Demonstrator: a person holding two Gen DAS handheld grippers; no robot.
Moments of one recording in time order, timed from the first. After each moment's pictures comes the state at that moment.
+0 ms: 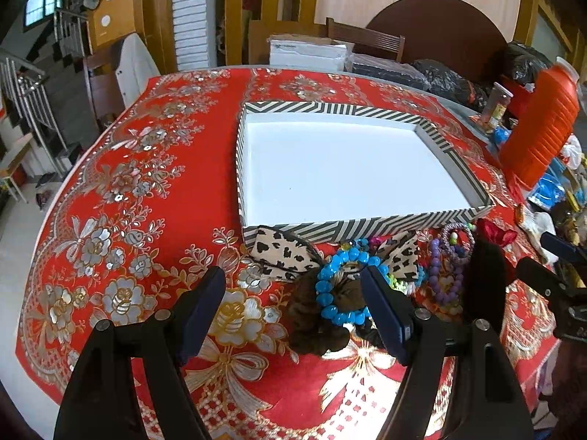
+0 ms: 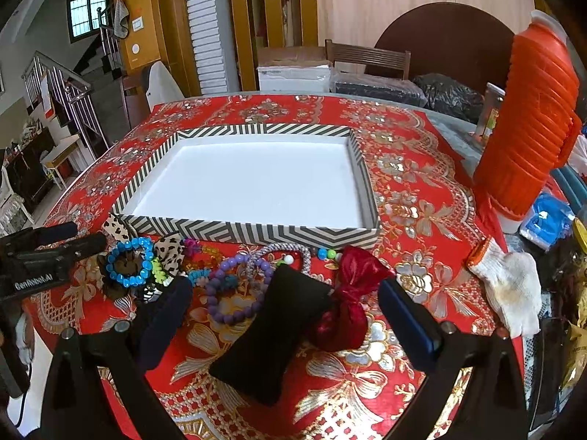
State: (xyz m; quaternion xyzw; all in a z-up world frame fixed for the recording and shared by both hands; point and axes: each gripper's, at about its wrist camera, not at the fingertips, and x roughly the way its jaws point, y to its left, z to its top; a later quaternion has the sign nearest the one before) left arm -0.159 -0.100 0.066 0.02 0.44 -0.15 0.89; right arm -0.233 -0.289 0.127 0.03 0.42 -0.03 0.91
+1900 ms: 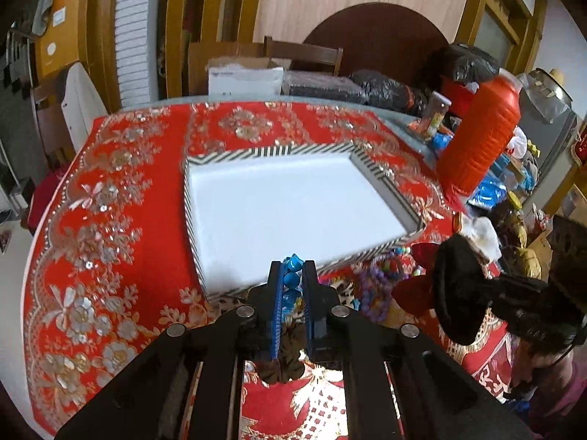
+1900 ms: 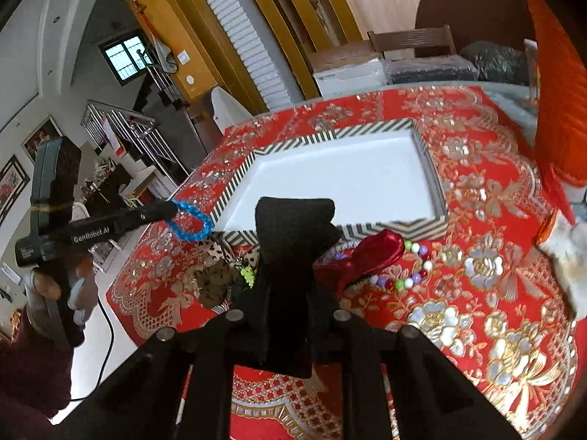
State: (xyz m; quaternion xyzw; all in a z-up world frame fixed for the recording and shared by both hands) left arm -0.135 -0.110 0.132 0.02 0.41 -0.27 0.87; right arm -0.246 -0.294 0.141 0.14 0.39 0.12 0.90
